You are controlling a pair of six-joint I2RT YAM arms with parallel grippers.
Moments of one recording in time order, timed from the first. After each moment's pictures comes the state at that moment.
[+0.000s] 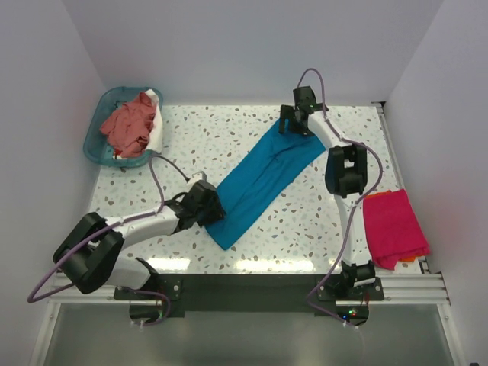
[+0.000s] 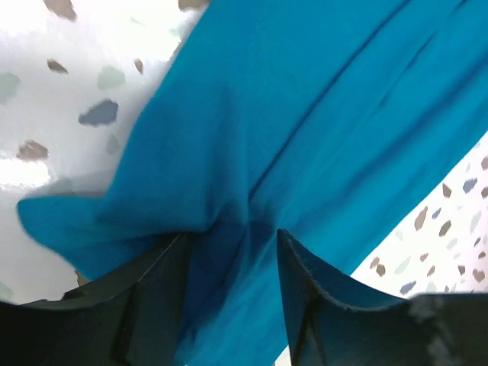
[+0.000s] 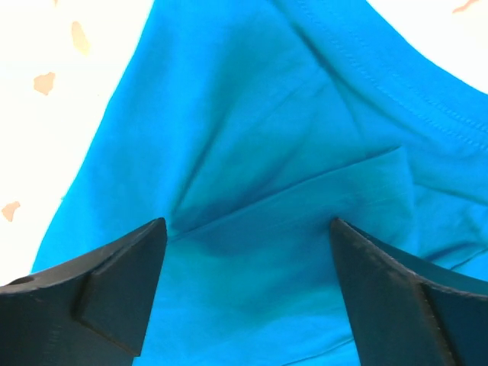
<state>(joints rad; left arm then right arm) -0.65 1.37 0.57 -0.13 -0.16 -0.95 0.21 2.51 2.23 -0.65 0.09 0.30</state>
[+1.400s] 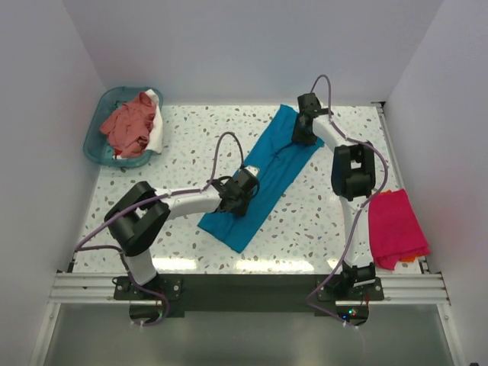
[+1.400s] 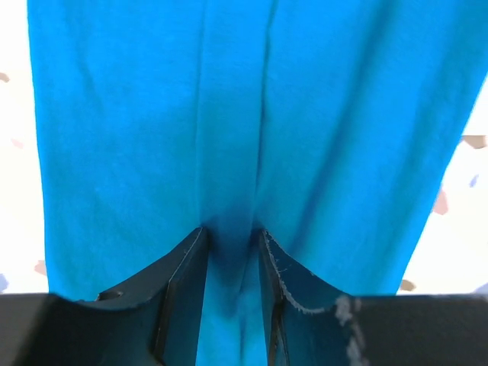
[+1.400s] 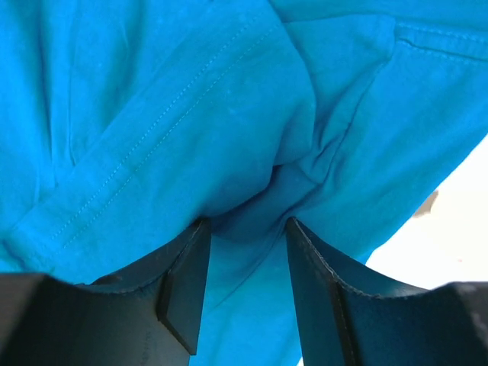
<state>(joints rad) -0.84 1.77 1.03 -0.34 -0.21 -0.41 0.20 2.38 2.00 -0.66 0.21 0.43</state>
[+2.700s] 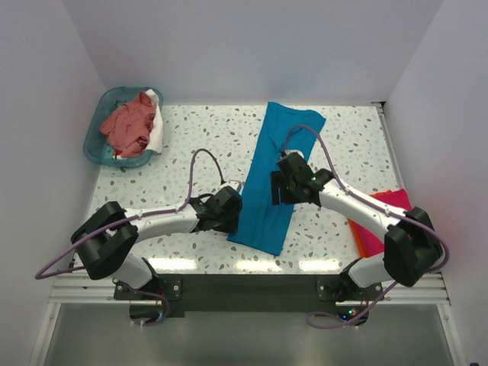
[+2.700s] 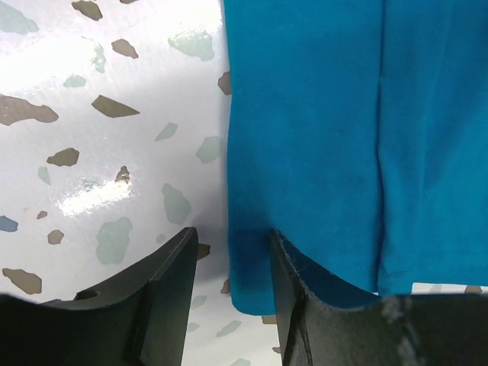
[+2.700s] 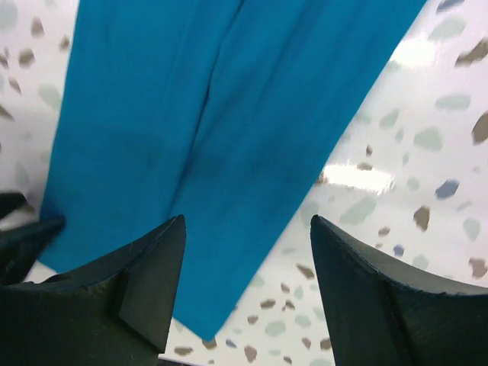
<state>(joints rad) -0.89 1.50 0.75 -0.30 -0.16 -0.65 0.64 1.45 1.02 -0.58 0.19 0.50</state>
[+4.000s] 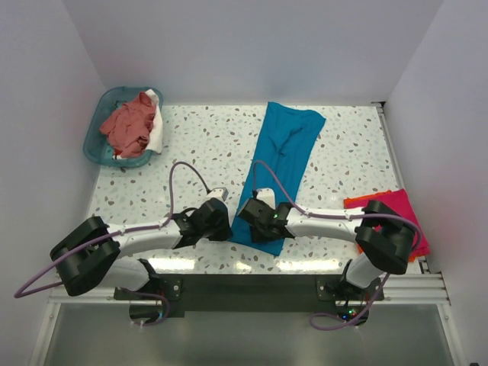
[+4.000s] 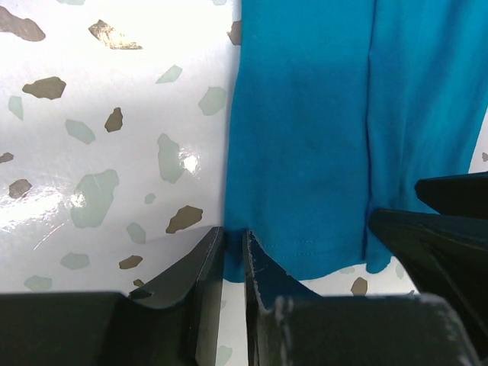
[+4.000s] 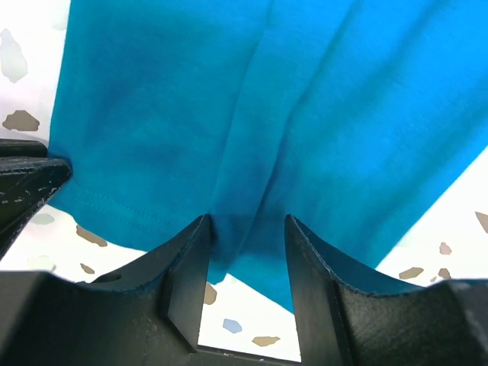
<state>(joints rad) -0.90 1.33 0.50 -0.08 -0.11 -0.81 1.09 1.60 0.92 -0.54 0.33 0.89</state>
